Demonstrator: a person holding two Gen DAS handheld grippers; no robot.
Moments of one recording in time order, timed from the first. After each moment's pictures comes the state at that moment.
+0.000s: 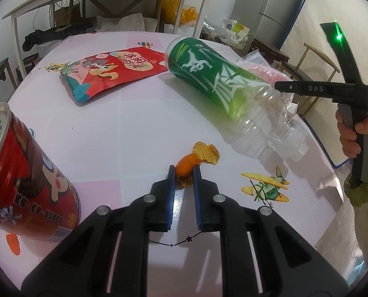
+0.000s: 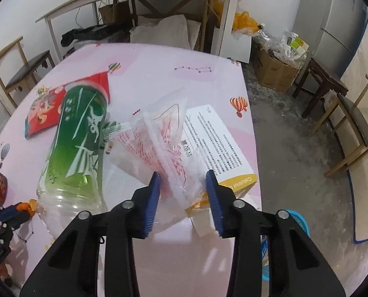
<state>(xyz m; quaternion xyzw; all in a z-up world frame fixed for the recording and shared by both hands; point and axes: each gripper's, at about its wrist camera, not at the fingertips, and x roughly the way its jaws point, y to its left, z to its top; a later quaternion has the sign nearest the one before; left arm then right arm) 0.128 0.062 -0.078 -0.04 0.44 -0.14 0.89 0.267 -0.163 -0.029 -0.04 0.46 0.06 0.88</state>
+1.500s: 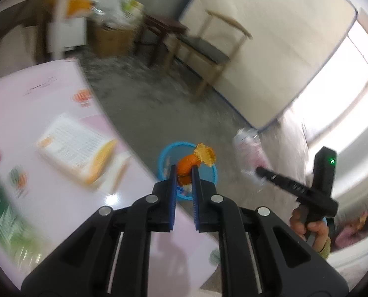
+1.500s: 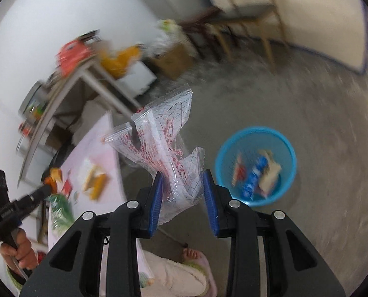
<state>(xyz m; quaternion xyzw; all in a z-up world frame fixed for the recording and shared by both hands) 0.219 -0.211 0.017 0.00 0.49 -0.43 0.76 0.049 -0.452 -0.068 0.40 0.37 -0.15 0.82</state>
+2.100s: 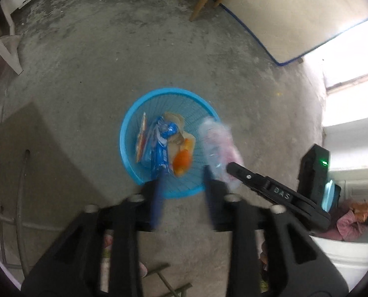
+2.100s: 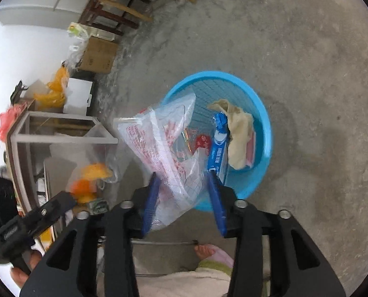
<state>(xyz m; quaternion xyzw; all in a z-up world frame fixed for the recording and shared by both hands) 0.281 -0.442 -0.157 0.11 0.65 -0.38 0.65 0.087 -0.571 -0.287 0.61 0.41 -0.18 0.65</state>
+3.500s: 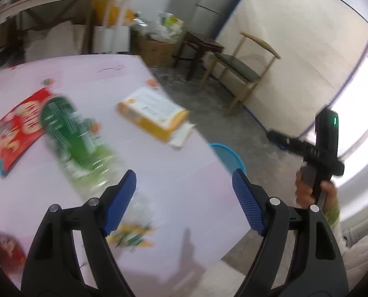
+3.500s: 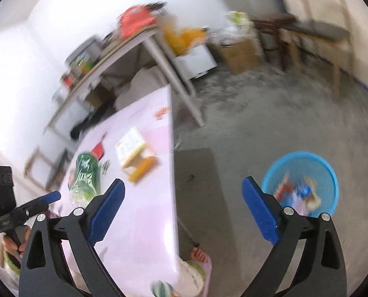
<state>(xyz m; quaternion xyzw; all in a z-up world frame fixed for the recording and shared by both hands) 0.145 -0.052 0.018 -0.04 0.44 -0.31 0.84 0.151 -0.351 -0.017 0.22 0.39 0.07 0.89</state>
